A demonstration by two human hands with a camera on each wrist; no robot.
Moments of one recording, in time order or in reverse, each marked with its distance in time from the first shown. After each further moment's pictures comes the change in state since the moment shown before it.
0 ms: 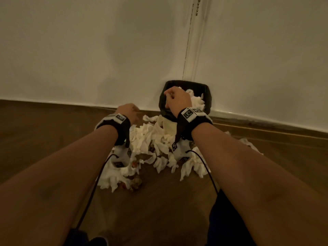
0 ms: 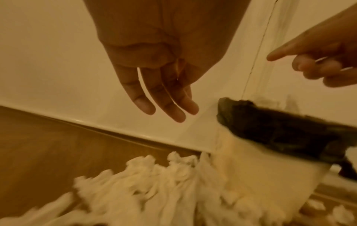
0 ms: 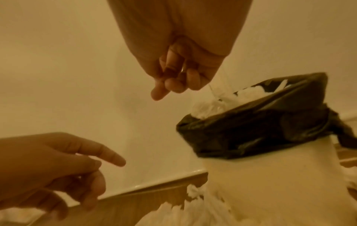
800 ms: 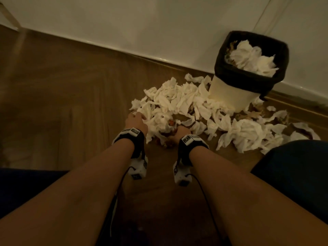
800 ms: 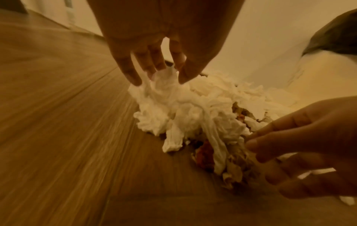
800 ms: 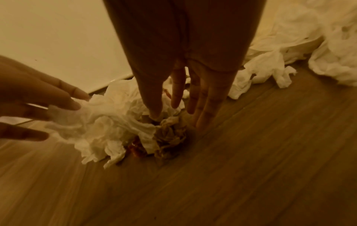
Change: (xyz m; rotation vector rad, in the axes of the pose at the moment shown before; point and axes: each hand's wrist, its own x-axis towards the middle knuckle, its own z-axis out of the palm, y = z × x) left_hand -0.099 -0.186 0.081 0.071 -0.017 -0.411; right_hand -0.140 0.067 0.190 -0.394 -0.842 0.285
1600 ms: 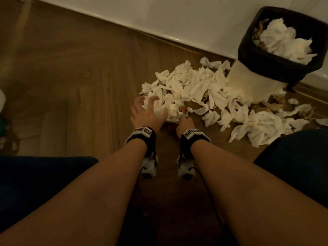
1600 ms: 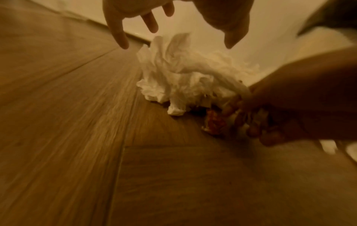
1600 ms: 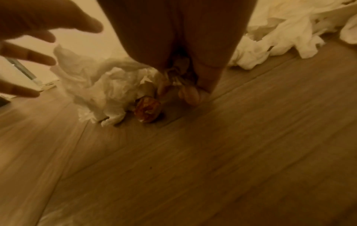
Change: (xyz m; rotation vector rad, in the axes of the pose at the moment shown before) left_hand -0.033 -0.006 0.024 -0.108 0.281 0.059; right_hand 0.018 -0.011 0.036 0.022 0.026 0.058
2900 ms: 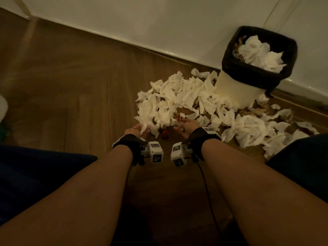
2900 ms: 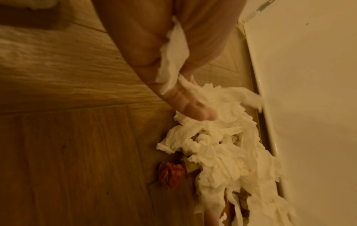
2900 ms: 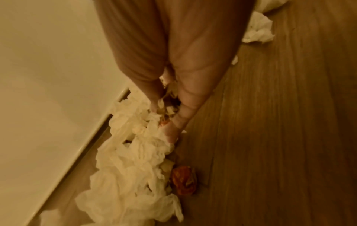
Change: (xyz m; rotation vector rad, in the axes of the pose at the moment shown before) left_hand -0.013 -0.015 -0.023 -1.063 -0.257 -0.828; right_hand -0.024 0.012 -0.035 1.171 -0.055 0.205
